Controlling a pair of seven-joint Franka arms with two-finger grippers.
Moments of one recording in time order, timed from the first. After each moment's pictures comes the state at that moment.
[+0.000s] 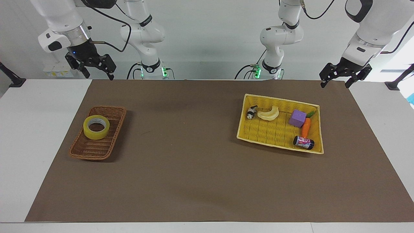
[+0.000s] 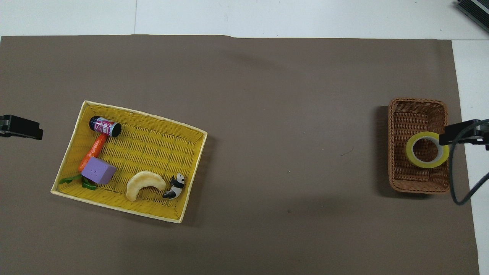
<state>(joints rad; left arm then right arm) 0.09 -0.04 -0.10 -1.59 0.01 1.54 0.08 0.02 -0.09 -0.08 -1.63 0.00 1.50 0.07</state>
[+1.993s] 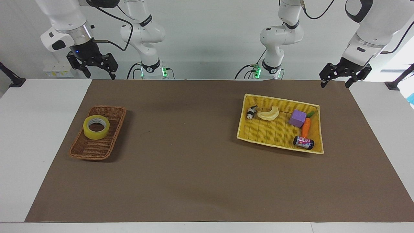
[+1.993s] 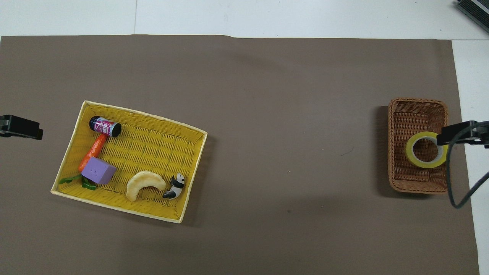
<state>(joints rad) 0.09 -0.04 -0.10 -1.59 0.01 1.54 0.08 0.04 -0.08 -0.08 -1.60 -0.02 1.50 0.04</state>
